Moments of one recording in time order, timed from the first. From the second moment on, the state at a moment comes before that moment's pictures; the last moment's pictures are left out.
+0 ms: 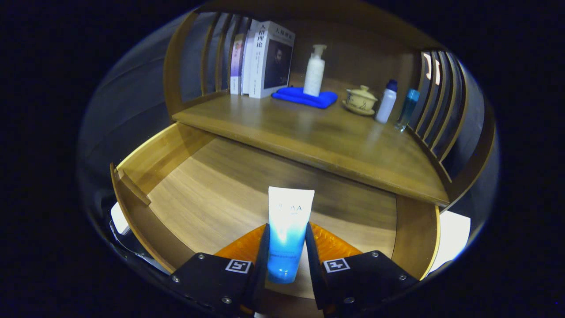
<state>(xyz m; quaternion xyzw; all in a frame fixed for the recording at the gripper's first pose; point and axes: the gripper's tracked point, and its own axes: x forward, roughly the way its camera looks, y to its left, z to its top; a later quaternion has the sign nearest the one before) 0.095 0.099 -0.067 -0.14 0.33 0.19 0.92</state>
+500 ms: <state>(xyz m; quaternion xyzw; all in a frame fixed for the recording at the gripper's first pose) 0.096 0.108 0.005 -0.13 0.23 0.19 0.95</state>
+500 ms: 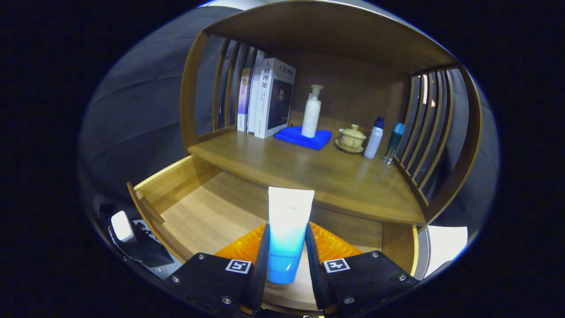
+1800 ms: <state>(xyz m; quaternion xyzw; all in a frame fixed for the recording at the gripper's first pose) 0.240 0.091 0.028 -0.02 0.26 0.06 0.96</state>
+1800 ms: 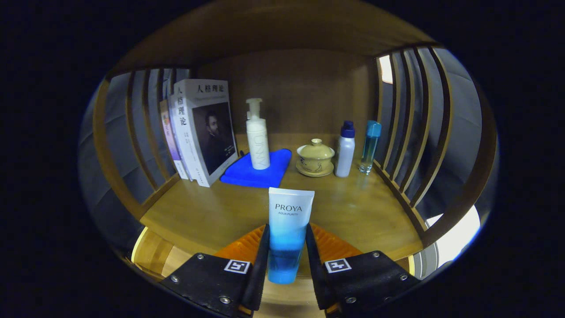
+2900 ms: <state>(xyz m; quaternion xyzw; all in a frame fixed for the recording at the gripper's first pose) 0.222 0.110 0.057 -0.05 0.14 0.03 0.99</state>
